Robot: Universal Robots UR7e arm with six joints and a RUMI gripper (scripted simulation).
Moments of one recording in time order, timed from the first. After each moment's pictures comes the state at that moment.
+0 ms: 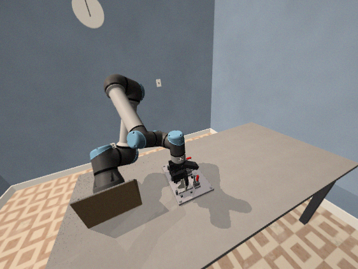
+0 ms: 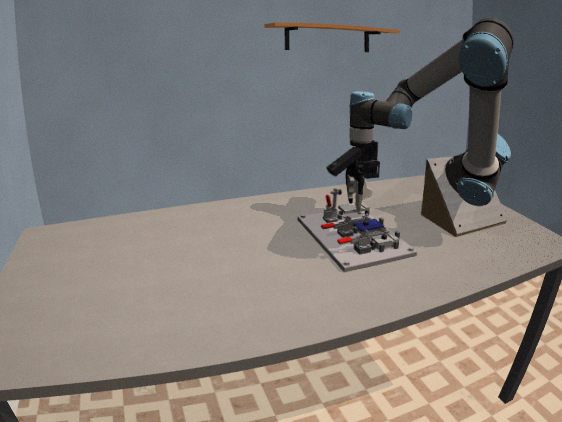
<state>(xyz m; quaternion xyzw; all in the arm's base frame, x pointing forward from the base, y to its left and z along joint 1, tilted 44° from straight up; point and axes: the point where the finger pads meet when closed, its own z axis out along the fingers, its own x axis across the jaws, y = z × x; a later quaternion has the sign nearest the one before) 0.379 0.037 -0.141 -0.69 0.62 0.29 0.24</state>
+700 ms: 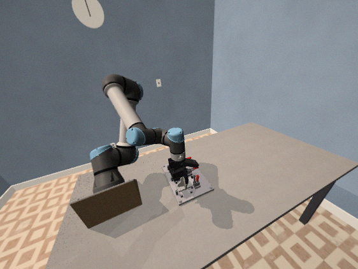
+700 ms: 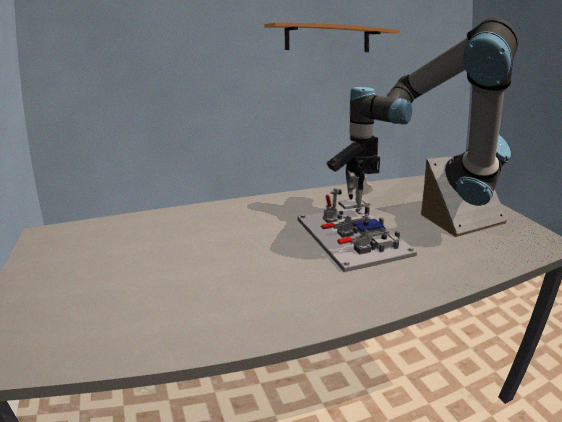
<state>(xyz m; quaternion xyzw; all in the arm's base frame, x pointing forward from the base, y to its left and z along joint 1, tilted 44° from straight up) 0.381 0.027 -0.130 -0.69 0.62 0.29 0.24</state>
